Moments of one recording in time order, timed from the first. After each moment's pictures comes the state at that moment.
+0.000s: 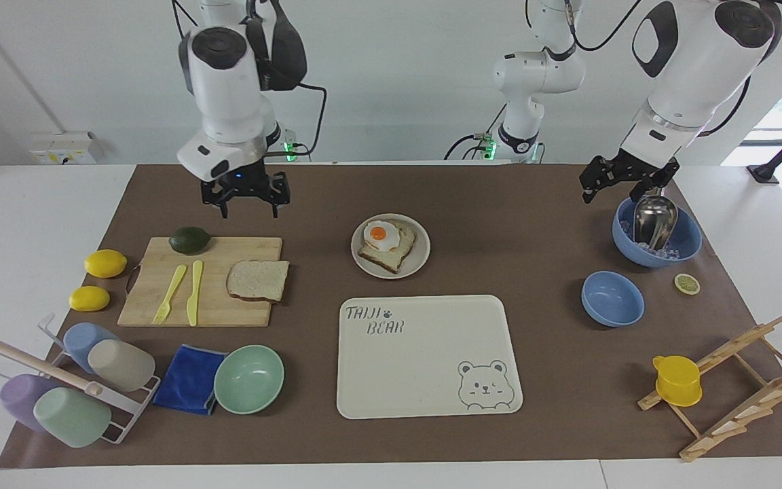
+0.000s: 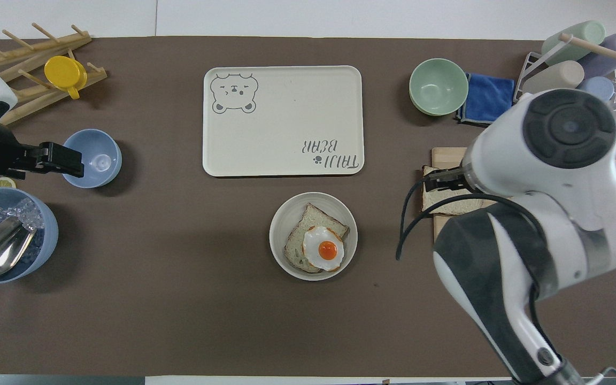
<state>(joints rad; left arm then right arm) -0.08 -0.02 -0.04 -1.68 -0.02 1.62 -0.07 0.33 0.03 0.00 -1.85 -0.22 1.83 0.30</state>
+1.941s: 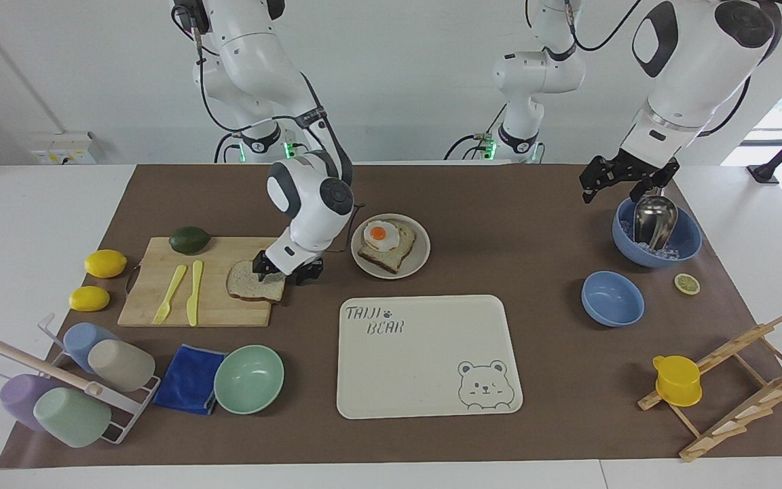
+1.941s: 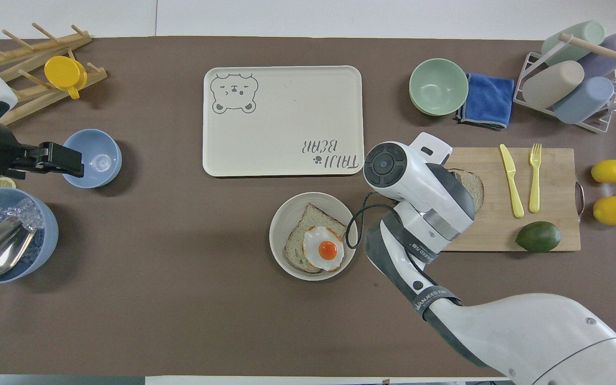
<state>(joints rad) -0.08 -0.02 -0.04 -1.68 -0.02 1.62 -0.07 0.40 0.35 -0.01 -1.95 -0.51 2.03 0.56</state>
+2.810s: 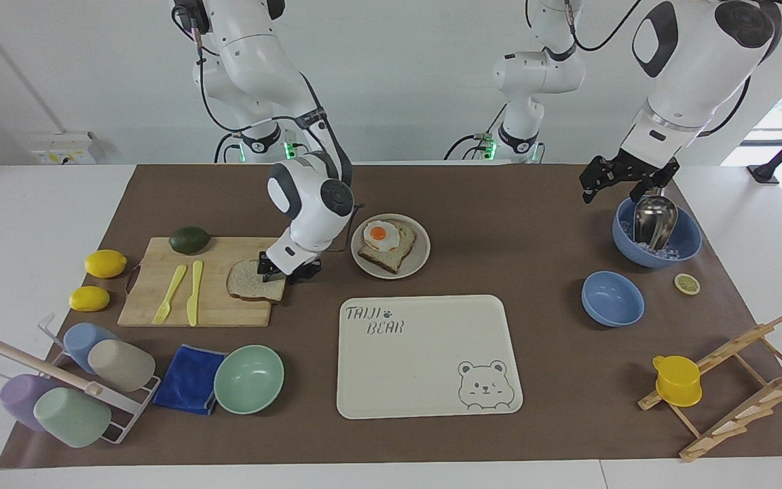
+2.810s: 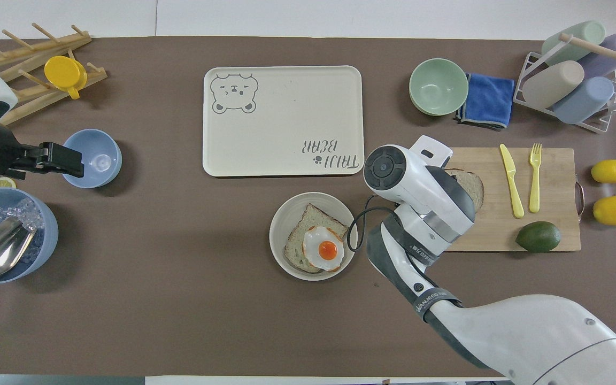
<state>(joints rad) -0.08 -0.02 -0.04 -1.68 -0.02 1.62 -0.07 0.40 0.34 -0.01 -1.97 -0.52 2.02 0.56</state>
